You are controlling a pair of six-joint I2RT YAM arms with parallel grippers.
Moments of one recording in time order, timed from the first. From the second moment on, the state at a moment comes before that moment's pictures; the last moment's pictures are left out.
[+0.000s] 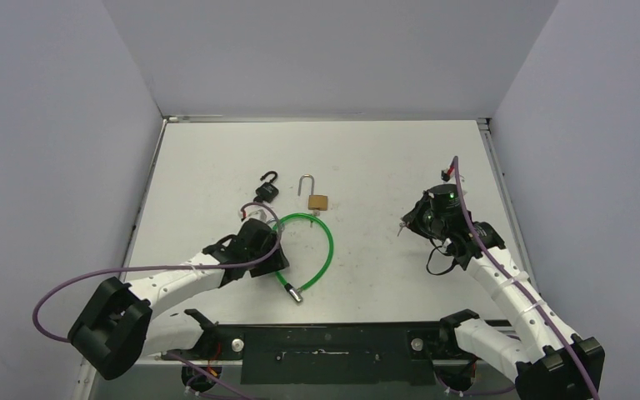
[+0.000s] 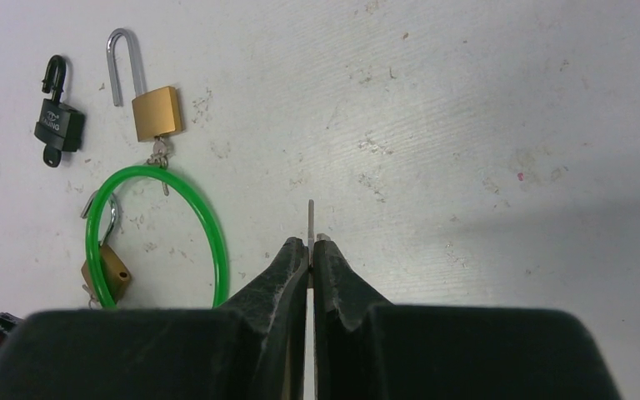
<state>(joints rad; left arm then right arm) -0.67 1.19 0.53 -0.31 -0.09 -0.86 0.34 0.96 0.80 -0.58 0.10 0.71</state>
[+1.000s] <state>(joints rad) -0.45 1.10 0.10 0.46 0.24 -1.05 0.34 0.99 0.84 -0.58 0.07 0.68</state>
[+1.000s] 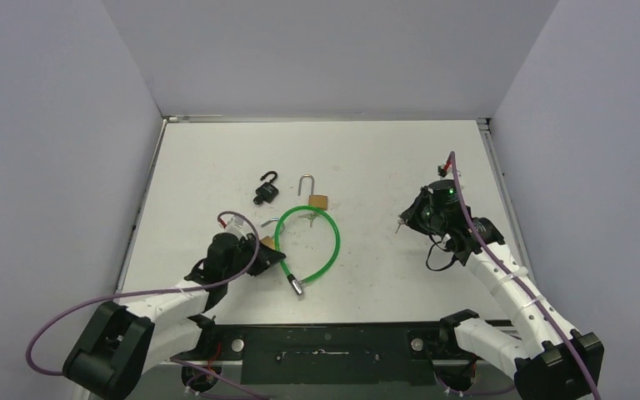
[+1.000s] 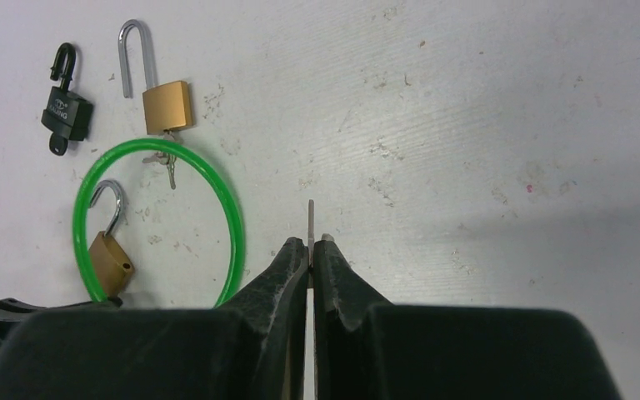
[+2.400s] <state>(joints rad) -1.12 1.73 1.43 -0.93 -0.86 -0.67 0.33 0.97 0.84 -0.66 0.25 0.75</state>
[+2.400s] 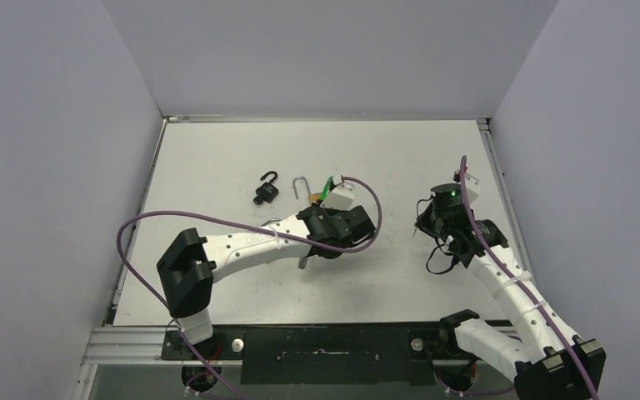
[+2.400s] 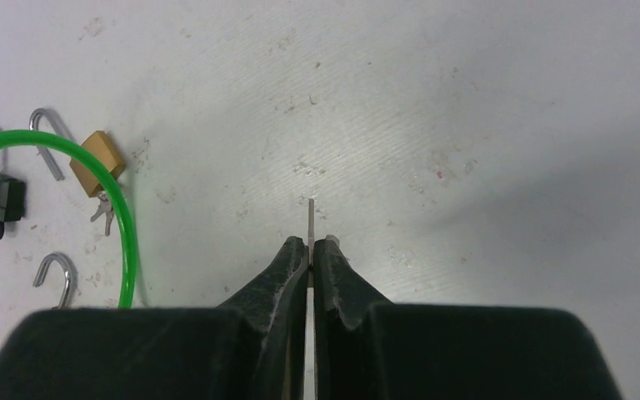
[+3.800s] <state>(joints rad) -1.03 2.07 1.49 -0.35 0.00 -0.45 0.31 0.76 0.86 -0.90 0.50 0.85</state>
